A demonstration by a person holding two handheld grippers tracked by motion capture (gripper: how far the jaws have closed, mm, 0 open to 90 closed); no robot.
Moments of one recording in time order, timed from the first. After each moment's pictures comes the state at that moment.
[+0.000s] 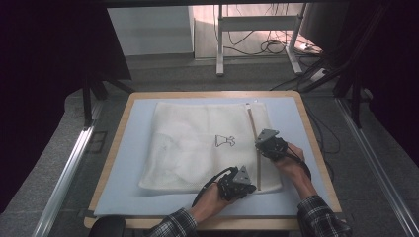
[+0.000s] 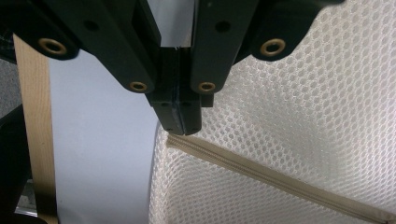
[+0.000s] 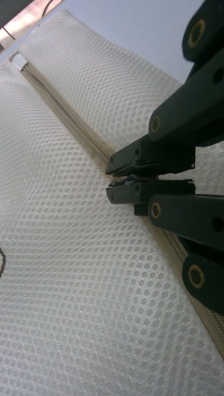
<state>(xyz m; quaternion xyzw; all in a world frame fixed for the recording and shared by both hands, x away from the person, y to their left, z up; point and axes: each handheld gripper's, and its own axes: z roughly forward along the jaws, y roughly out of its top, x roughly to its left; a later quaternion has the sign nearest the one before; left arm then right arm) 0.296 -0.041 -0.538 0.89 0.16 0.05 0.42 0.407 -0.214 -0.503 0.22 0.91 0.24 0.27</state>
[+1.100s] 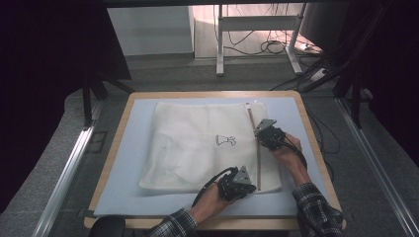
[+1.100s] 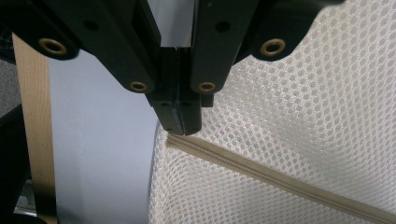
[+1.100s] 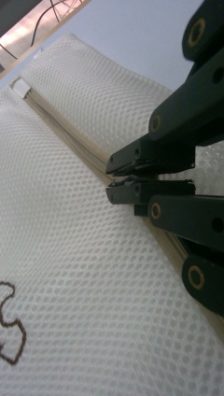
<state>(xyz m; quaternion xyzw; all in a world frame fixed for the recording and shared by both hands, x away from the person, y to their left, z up) 0.295 -0.042 -0.538 0.89 0.16 0.05 0.42 0.447 -0.212 -0.504 0.24 0.90 0.23 0.28</state>
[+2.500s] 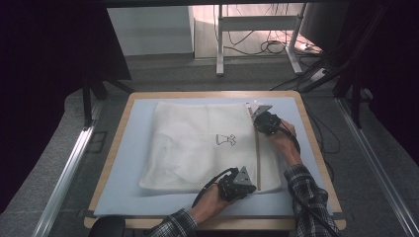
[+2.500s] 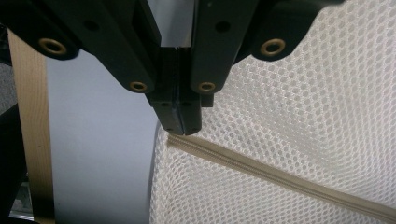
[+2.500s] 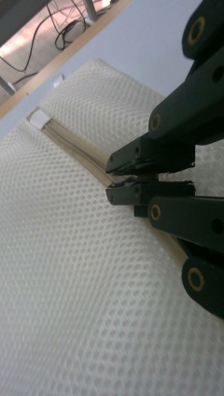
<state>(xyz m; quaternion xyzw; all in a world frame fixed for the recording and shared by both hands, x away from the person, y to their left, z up) 0.293 -0.042 -0.538 0.89 0.16 0.06 0.42 0.507 -0.205 -0.506 0.25 0.89 0.23 0.29</state>
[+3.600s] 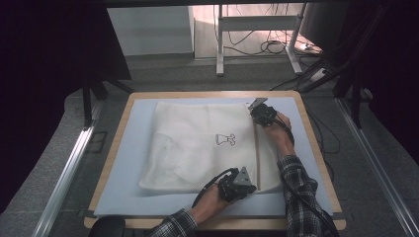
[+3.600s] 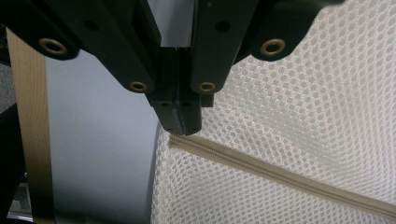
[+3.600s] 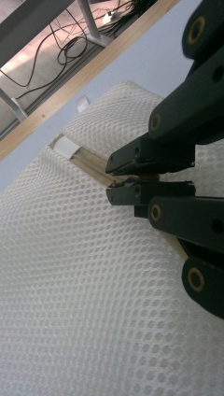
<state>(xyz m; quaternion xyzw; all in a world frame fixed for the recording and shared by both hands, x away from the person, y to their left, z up) 0.292 -0.043 -0.538 0.89 0.16 0.06 0.42 0.543 -0.195 -0.508 0.26 0.88 0.23 0.31</state>
